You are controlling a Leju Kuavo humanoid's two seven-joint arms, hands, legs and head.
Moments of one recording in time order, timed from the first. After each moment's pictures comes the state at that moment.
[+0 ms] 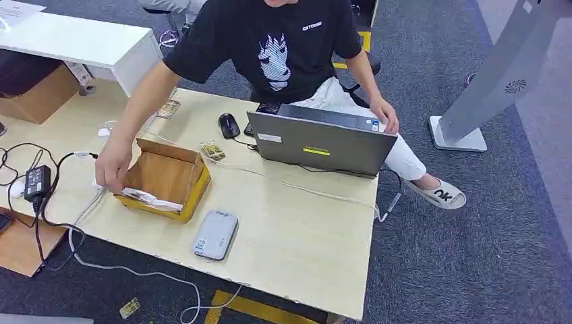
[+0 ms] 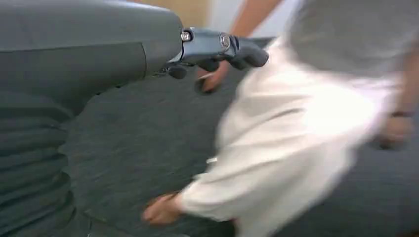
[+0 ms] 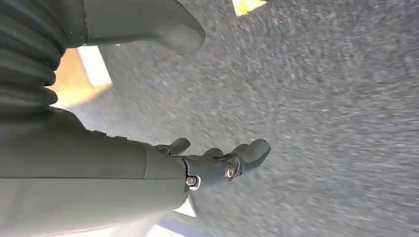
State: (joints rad) left arm 0.03 -0.34 1.17 -1.56 -0.79 0.56 0.43; right arm 0.29 0.28 -0.58 -1.12 0.71 -0.04 0.51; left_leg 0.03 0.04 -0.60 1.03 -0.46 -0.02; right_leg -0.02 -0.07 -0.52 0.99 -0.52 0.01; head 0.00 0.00
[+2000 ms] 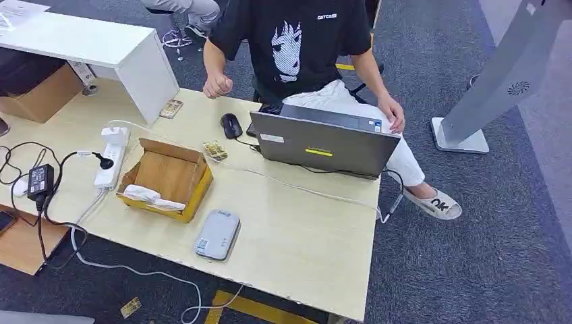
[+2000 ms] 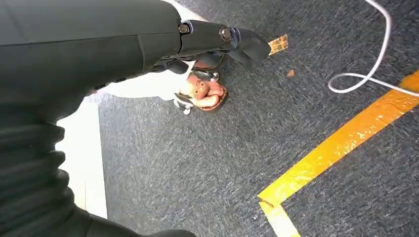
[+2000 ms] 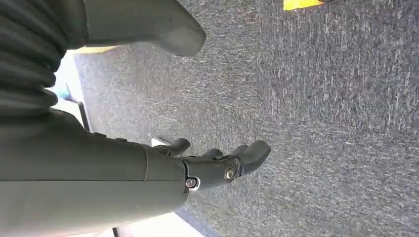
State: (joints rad) left arm 0.05 -0.25 0.61 -0.60 -1.57 0.15 0.09; right arm 0.24 0.28 -0.63 -0.74 0.87 -0.06 0.30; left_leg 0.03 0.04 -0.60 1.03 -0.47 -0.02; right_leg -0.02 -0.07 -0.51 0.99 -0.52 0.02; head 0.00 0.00
